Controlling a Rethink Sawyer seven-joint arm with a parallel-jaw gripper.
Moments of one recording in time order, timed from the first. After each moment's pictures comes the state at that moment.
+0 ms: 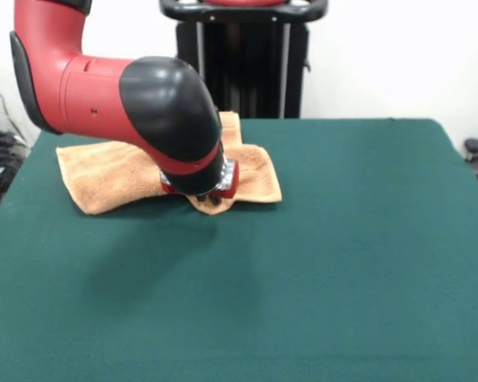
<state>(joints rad) -0.40 -0.25 0.08 1.30 -0.17 1.07 1.70</state>
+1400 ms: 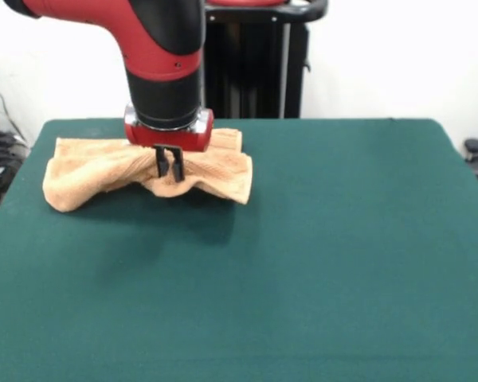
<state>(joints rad) -0.42 -0.54 0.08 1.54 -0.26 0.77 1.70</state>
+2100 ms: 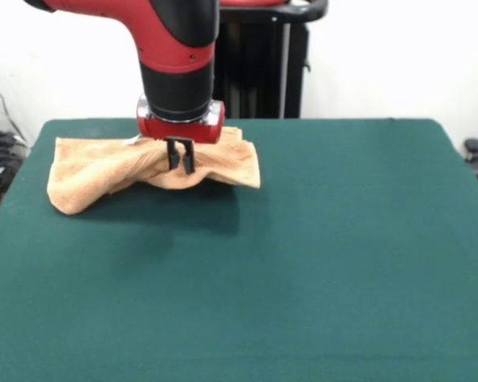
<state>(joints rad) -0.41 -0.57 0.08 1.58 -0.26 0.76 1.70</state>
